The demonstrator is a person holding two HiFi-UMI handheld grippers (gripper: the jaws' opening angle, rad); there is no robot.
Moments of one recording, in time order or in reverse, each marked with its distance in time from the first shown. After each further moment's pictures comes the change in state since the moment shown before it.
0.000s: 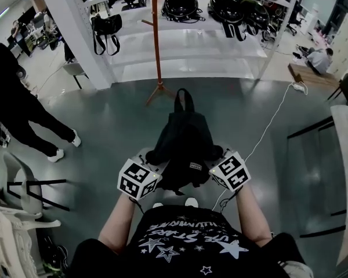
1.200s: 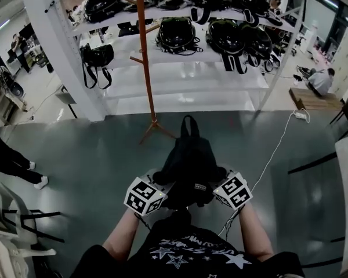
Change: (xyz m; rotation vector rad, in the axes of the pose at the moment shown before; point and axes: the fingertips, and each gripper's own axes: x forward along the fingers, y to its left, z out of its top) left arm 0.187 0.122 0.072 -0.008 0.028 -0.069; right arm 0.095 -0.215 0.017 -0.006 0.029 -0.017
